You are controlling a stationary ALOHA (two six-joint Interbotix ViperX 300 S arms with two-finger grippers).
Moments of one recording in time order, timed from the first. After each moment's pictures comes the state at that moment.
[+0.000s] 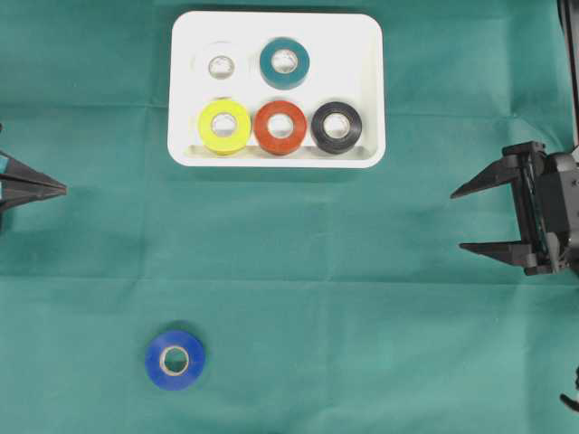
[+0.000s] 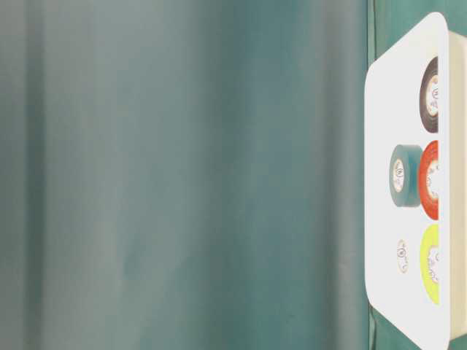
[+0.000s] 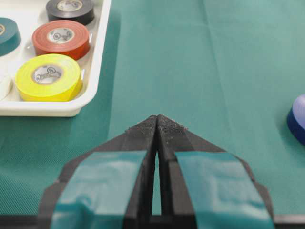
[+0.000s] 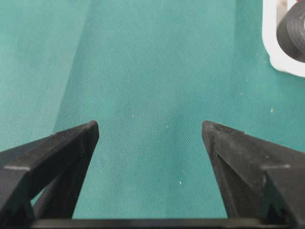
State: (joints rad) left arm -0.02 -1.39 1.55 -0.02 0.01 0.00; right arm 0.12 -0.79 1.38 -0.65 0.02 0.70
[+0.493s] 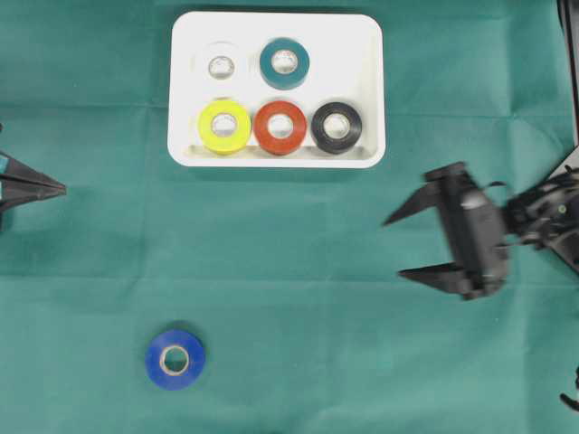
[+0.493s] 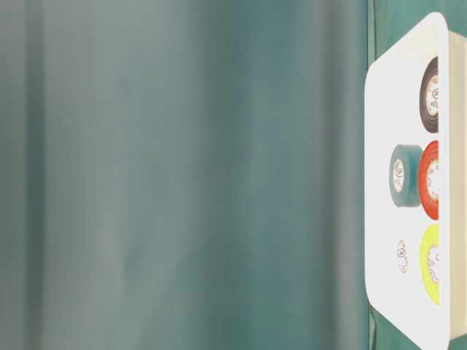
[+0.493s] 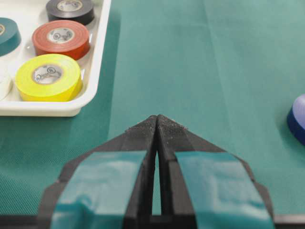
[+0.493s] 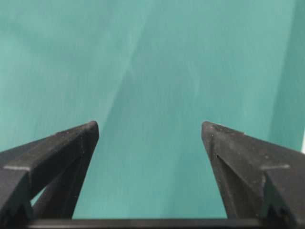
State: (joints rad) left arm -0.02 -1.39 1.55 -0.02 0.01 -0.01; right arm 0.14 -0.31 1.05 -0.76 -0.11 0.70
